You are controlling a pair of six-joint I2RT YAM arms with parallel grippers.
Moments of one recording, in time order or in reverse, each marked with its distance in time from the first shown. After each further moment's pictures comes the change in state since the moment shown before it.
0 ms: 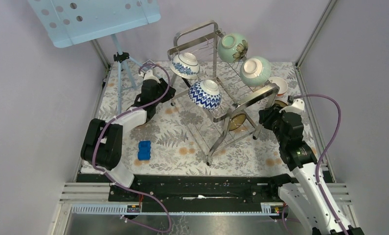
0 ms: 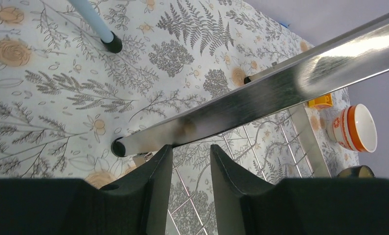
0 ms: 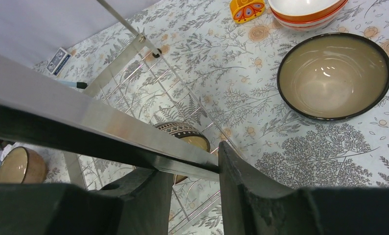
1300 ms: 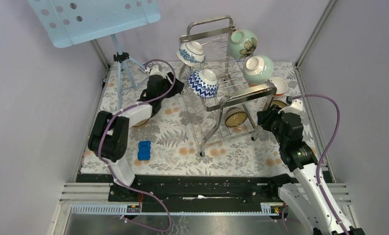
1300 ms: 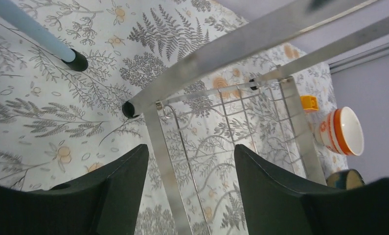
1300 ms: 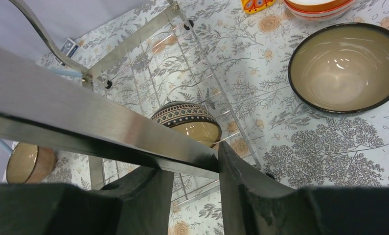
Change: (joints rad) left arm -0.032 0.181 0.170 0.039 0.017 -0.010; right arm 0.024 0.000 0.008 -0.033 -0.024 0.021
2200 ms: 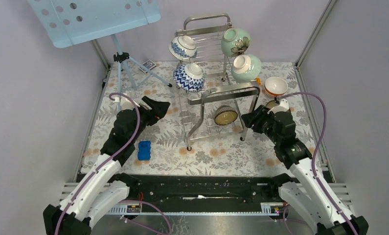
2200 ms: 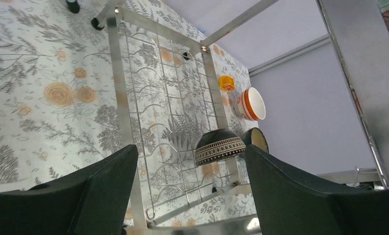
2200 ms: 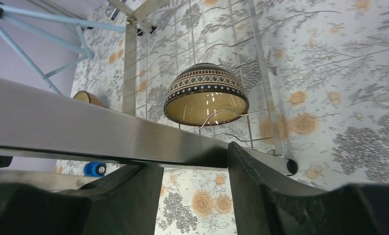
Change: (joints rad) left arm -0.089 -1.005 -0.480 -0.344 -0.074 -0.201; right arm 0.060 0.061 -0.030 0.054 -0.175 0.117
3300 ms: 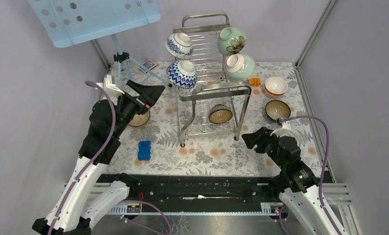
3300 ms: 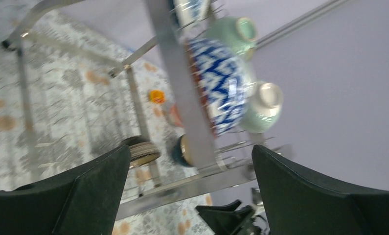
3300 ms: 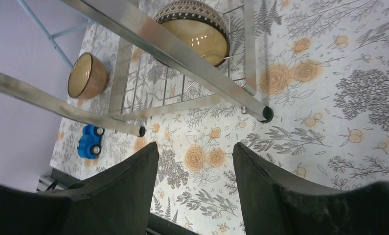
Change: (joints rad) left arm 0.000 -0.060 0.356 -0.278 0.062 -0.087; right arm 0.111 -0.433 -0.201 -0.185 0.035 0.027
